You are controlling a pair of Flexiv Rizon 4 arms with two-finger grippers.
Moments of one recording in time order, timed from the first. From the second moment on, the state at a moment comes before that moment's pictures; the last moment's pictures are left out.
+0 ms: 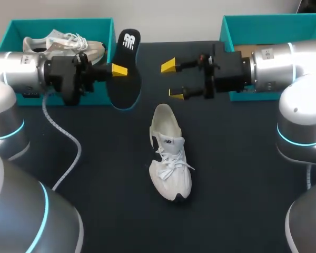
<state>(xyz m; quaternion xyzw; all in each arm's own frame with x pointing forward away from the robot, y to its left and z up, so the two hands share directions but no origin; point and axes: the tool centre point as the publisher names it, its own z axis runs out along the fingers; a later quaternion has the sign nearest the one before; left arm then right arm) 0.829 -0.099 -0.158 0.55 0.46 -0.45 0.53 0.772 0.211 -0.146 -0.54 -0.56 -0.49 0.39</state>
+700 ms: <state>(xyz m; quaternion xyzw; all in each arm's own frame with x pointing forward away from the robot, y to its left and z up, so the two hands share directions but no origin) 0.824 -0.148 -0.161 0.54 0.45 -0.46 0.54 0.772 0.248 -0.165 -0.52 -0.56 -0.49 0.42</state>
